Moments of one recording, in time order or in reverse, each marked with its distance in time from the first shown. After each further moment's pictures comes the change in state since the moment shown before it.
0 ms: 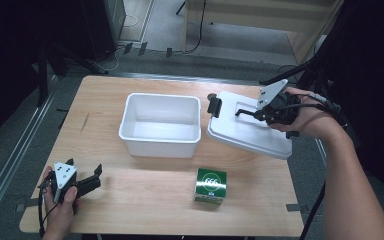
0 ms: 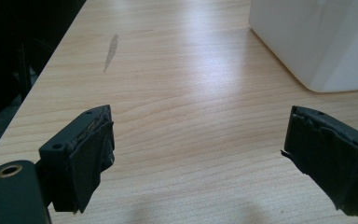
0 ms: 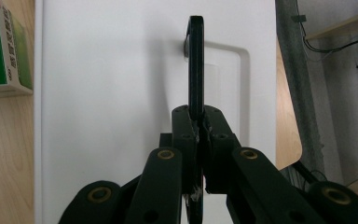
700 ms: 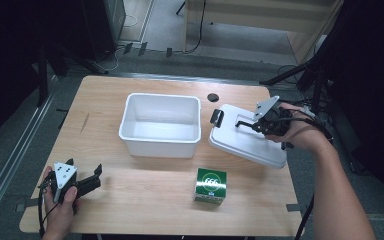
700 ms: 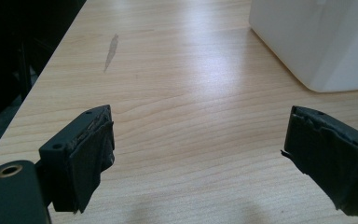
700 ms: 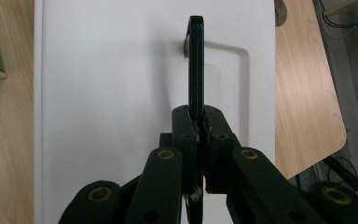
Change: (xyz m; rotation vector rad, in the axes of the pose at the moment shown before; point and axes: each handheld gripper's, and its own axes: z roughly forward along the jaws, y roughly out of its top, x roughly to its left) left arm 0.000 0.000 0.000 0.002 -0.001 0.002; right arm 0.010 -0.033 0.058 0.032 0.026 0.066
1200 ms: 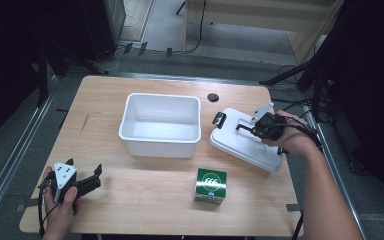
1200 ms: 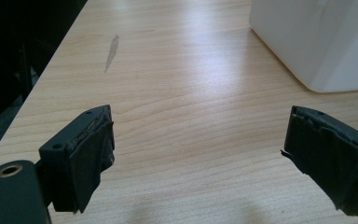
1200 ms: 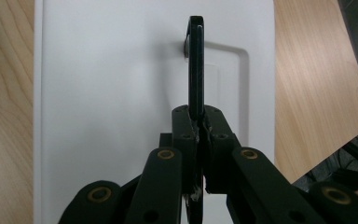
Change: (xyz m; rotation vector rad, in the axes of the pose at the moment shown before) left arm 0.000 0.000 0.000 -0.001 0.002 0.000; right arm 0.002 -0.016 0.041 0.034 -0.029 0.091
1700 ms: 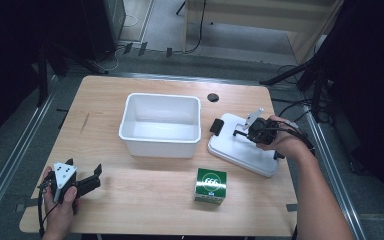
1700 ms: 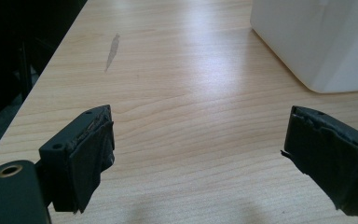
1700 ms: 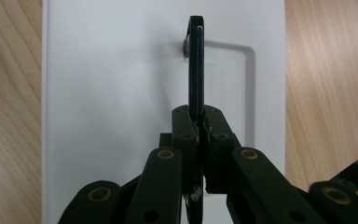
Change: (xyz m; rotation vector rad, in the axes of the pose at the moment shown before) left arm 0.001 0.000 0.000 -0.001 0.002 -0.006; right arm 0.010 0.001 0.027 0.063 0.023 -0.010
